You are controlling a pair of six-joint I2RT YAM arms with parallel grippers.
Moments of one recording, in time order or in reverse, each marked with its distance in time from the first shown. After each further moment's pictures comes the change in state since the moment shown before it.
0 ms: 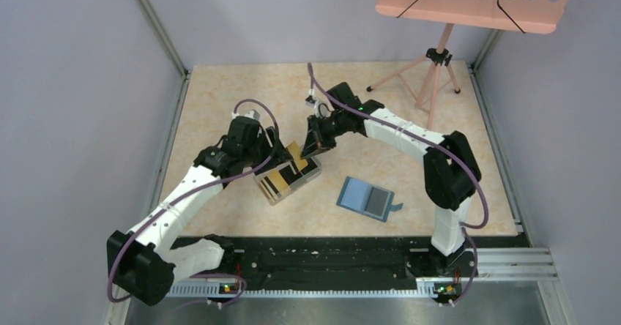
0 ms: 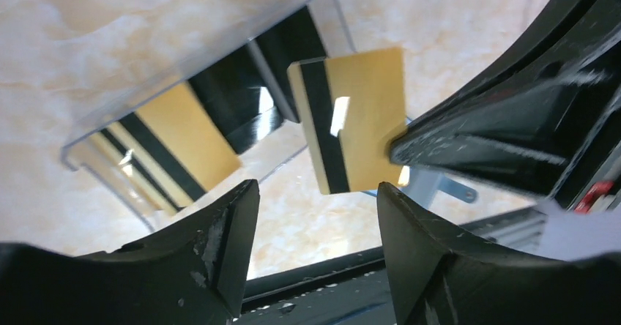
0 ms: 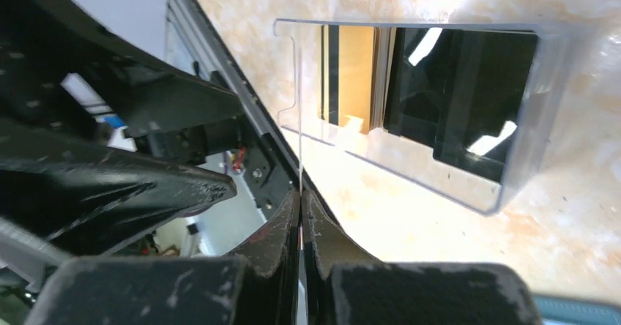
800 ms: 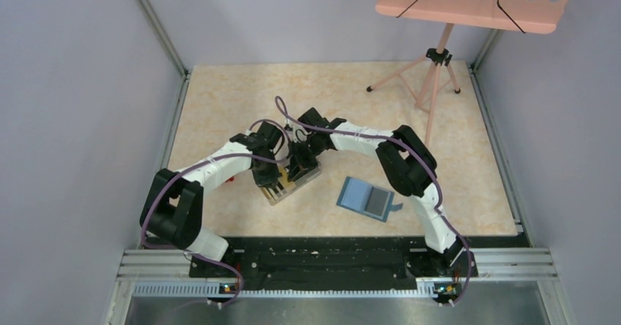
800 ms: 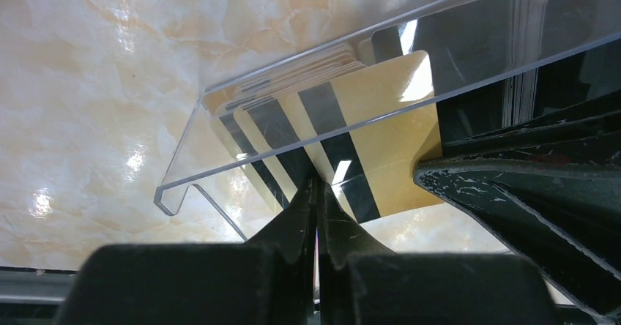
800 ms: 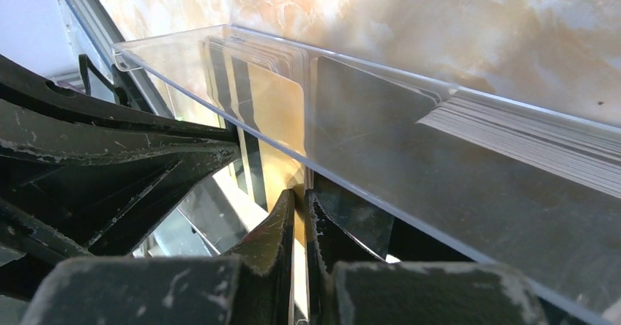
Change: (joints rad) left arm -0.002 0.375 -0.013 -0.110 -0.125 0.035; right arm 0.090 0.304 0.077 0.084 0.028 -0.034
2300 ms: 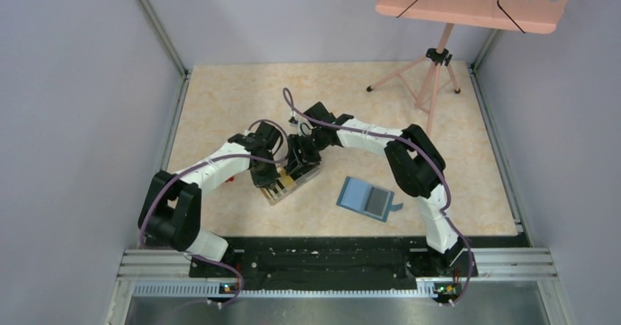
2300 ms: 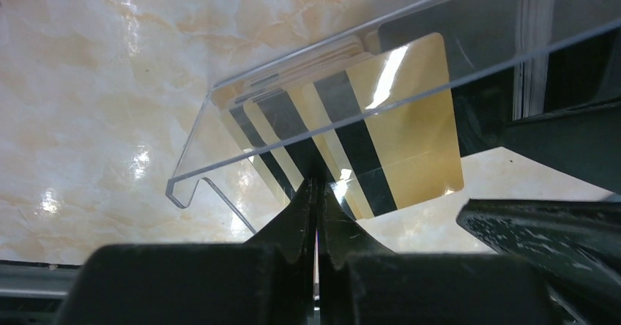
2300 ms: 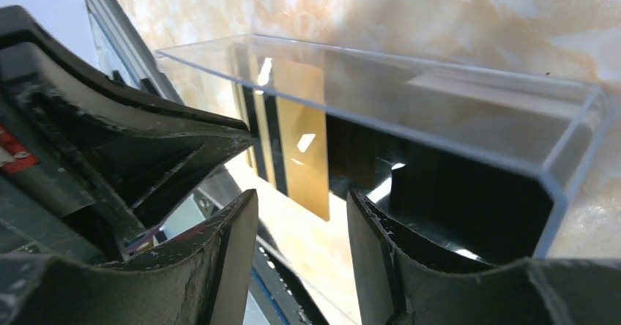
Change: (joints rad) left arm 0.008 -0.024 0.001 -0.024 -0.003 0.018; right arm -0.029 -0.079 -0.032 0.016 0.003 0.053
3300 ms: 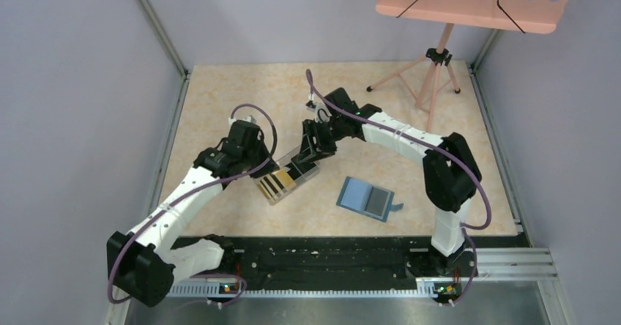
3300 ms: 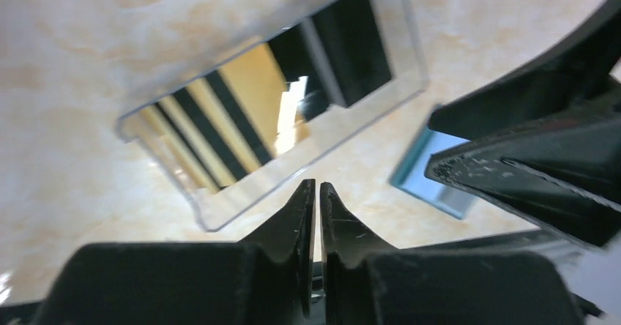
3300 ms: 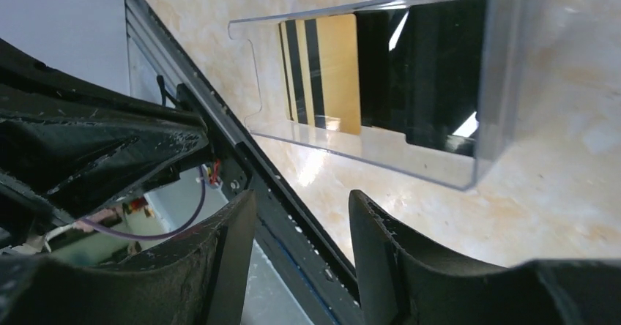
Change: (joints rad) left arm 0.000 -0.398 -0.044 0.144 0.131 -0.074; right arm -0.068 -0.295 -0.119 -0.096 0.085 0.024
